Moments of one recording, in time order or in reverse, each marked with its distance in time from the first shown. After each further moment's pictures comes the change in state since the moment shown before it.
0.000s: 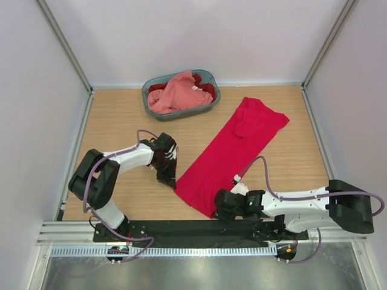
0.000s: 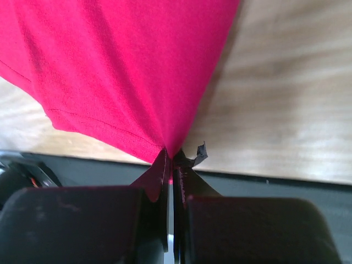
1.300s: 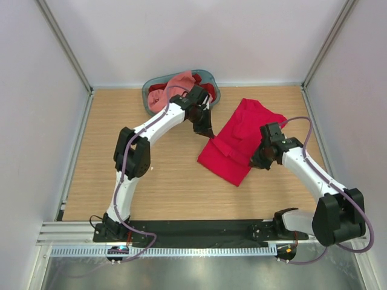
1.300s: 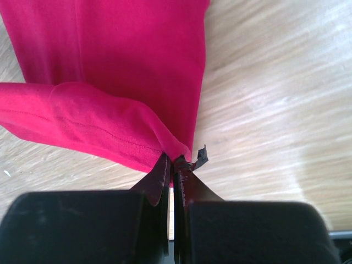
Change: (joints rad) left arm -0.070 0.514 1.057 -0.202 0.010 -0.158; right arm -1.016 0.042 0.405 -0.403 -0.179 -0.842
